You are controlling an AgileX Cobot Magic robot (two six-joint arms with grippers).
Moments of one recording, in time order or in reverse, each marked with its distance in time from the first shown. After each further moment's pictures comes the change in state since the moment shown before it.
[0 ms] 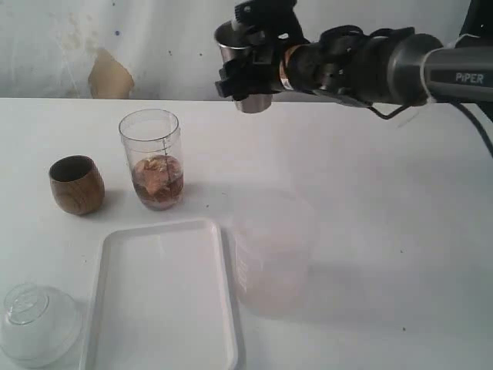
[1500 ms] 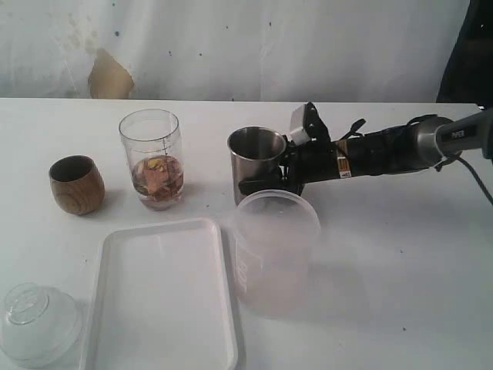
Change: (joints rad) left arm 0.000 0.000 0.000 -0.024 0.000 0.000; right arm -0.296 0.358 -0.002 -0.575 -1.026 0.015
